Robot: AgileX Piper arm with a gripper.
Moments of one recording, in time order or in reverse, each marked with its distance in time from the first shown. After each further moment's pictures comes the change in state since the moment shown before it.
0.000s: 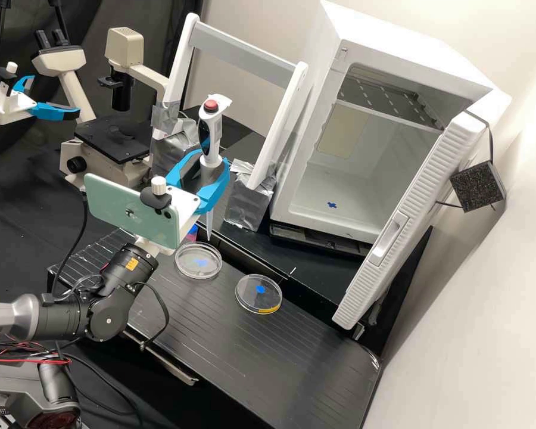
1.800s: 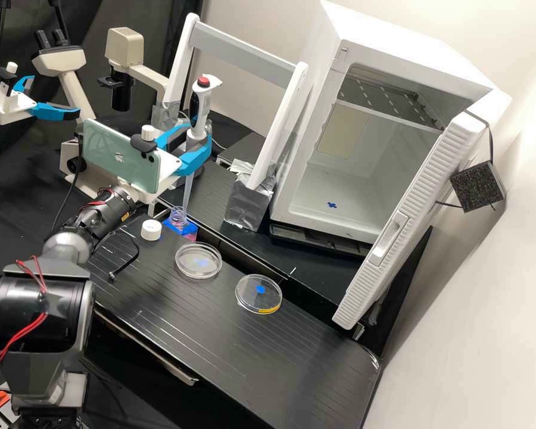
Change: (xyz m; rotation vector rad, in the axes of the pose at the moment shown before) arm 0.077 -0.090 -0.066 0.045 -0.122 -0.012
